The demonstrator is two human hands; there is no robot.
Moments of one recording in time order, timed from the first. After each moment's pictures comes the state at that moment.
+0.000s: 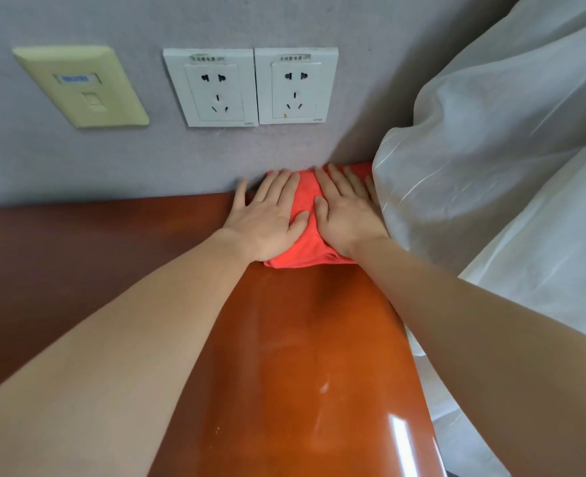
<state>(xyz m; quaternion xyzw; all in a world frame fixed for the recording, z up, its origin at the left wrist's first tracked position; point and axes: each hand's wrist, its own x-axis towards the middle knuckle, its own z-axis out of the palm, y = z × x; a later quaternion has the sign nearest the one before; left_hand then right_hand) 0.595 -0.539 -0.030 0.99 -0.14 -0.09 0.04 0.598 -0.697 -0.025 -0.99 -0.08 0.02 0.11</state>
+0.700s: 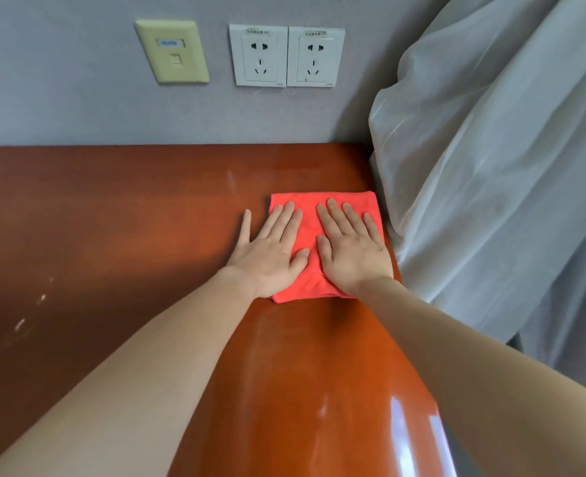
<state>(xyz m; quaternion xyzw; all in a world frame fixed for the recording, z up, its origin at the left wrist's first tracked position) 0.389 -0.528 -0.025 0.98 -0.14 -0.11 0.03 0.399 -0.698 -0.030 -0.99 -0.12 0.03 0.07</state>
